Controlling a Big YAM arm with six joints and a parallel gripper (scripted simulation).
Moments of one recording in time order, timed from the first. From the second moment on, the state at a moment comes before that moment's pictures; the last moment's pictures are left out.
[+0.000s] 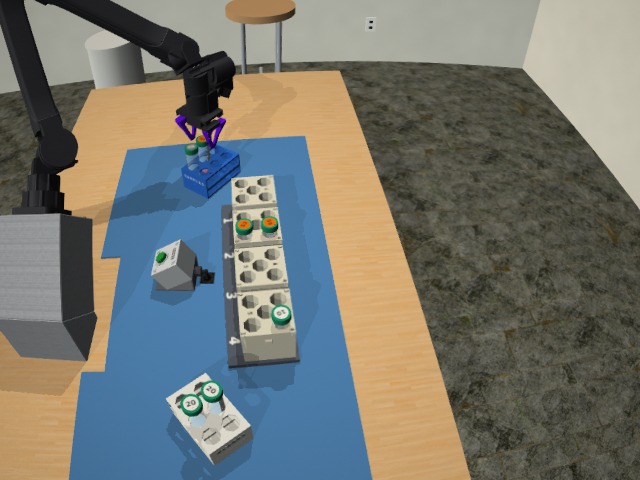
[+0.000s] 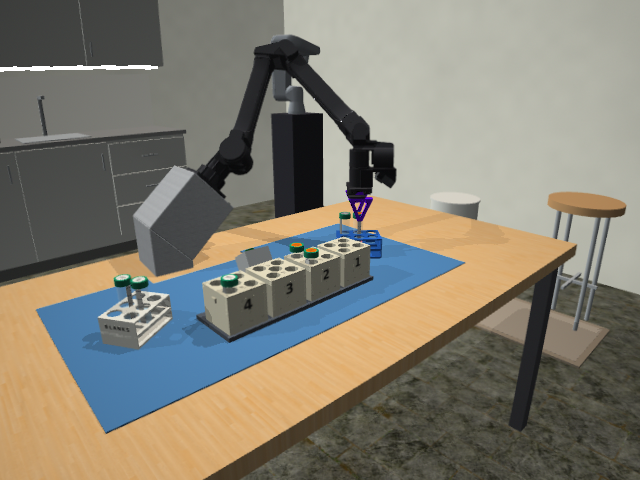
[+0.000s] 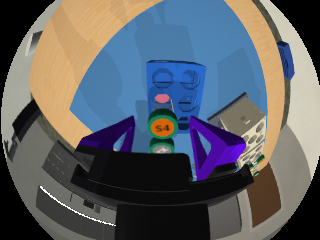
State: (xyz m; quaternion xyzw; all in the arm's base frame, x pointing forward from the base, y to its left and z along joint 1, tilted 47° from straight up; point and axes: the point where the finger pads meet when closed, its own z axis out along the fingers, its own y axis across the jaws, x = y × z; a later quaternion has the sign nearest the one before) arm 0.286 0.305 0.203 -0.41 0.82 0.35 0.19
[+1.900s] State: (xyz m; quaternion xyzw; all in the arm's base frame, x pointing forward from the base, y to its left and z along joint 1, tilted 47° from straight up) arm 0.288 0.218 0.285 -0.40 0.82 0.35 0.20
